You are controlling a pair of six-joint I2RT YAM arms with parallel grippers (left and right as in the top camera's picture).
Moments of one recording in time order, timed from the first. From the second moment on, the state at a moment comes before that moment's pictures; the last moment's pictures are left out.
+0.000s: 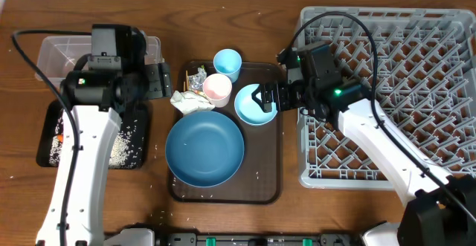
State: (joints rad) left arm -0.03 1.42 1.39 -1.03 0.05 -0.15; right arm 0.44 1.60 1.17 -0.51 -0.29 0.30
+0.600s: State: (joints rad) left arm -0.03 1.49 1.39 -1.05 0.02 -0.15; right arm 0.55 1.94 1.80 -1.03 -0.02 0.27
